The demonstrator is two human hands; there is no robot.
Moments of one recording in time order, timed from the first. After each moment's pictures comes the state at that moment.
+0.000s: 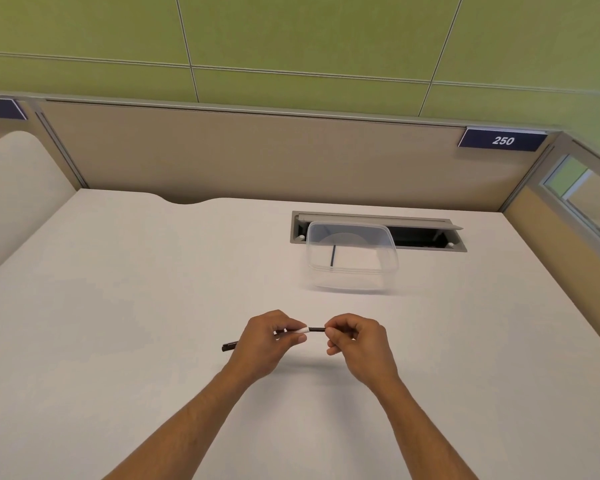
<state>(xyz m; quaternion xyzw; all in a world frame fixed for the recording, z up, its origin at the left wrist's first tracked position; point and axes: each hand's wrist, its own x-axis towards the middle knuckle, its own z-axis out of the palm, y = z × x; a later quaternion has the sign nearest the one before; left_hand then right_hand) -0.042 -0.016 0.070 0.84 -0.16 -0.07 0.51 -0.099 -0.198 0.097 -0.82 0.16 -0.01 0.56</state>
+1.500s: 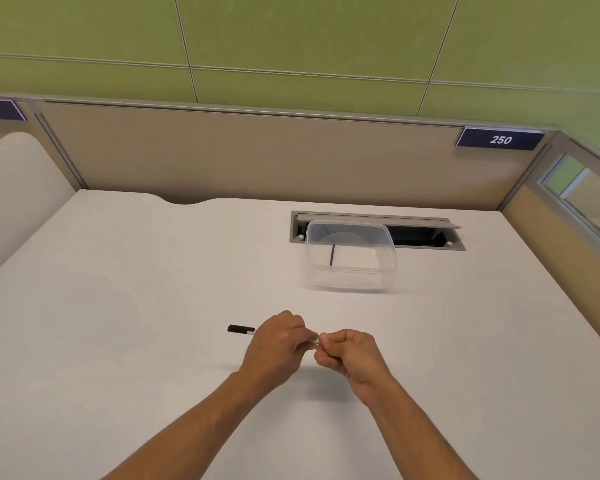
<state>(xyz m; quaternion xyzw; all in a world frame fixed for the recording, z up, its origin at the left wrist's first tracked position) -0.050 -0.029 0.066 0.88 -0.37 0.09 0.30 -0.103 -0.190 0.083 -0.60 0.27 0.09 0.75</state>
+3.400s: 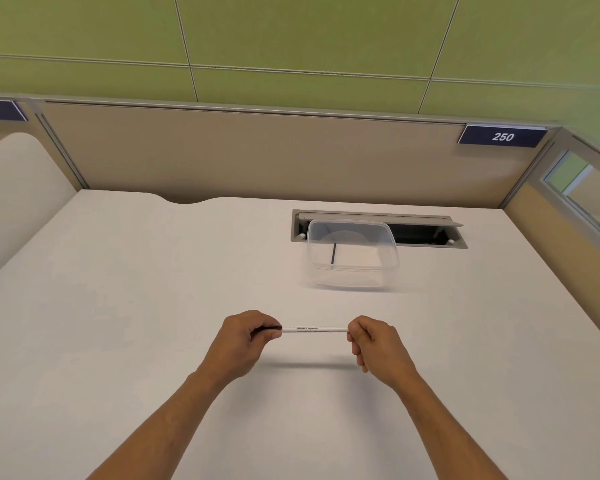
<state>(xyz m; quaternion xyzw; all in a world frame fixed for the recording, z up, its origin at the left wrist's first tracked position) -0.040 0.026 0.072 0.87 -0.22 -0.01 0.45 -0.104 -0.226 0.087 -0.85 0.17 0.06 0.50</state>
